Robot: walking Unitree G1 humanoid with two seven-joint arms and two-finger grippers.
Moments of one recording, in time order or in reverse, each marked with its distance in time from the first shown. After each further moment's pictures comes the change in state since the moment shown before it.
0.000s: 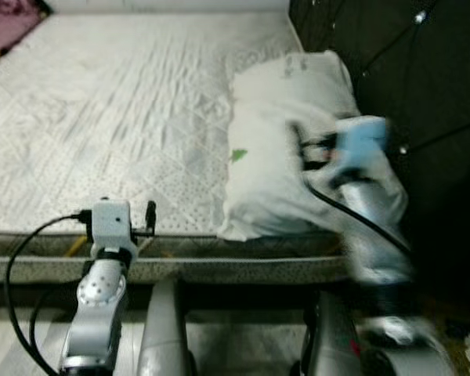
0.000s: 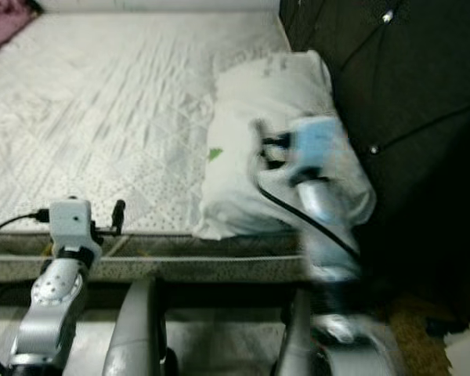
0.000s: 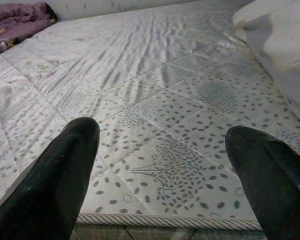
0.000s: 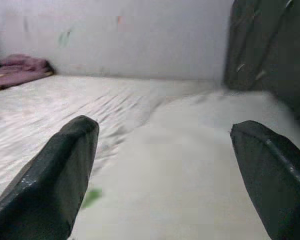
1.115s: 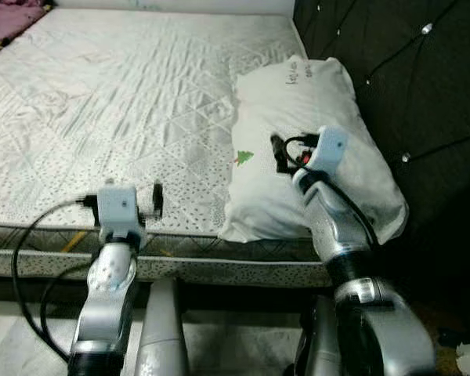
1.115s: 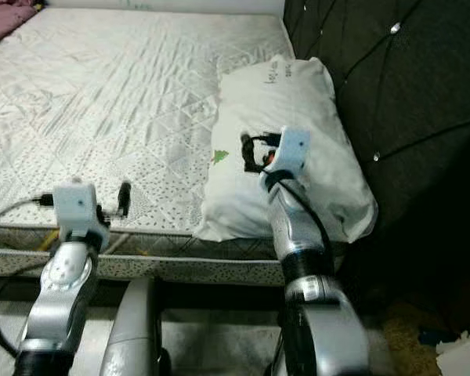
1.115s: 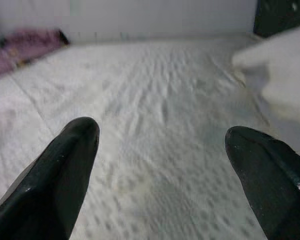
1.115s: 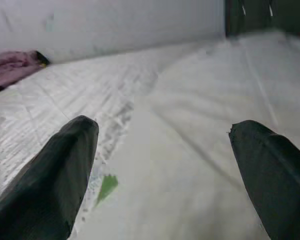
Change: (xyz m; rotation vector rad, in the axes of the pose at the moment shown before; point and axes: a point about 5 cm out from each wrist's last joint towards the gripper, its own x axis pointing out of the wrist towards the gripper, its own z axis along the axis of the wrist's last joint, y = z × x) left arm 0.015 -0.010 0.031 0.006 -0.139 0.025; right arm 0.012 0.001 -0.031 0.191 0.090 -0.082
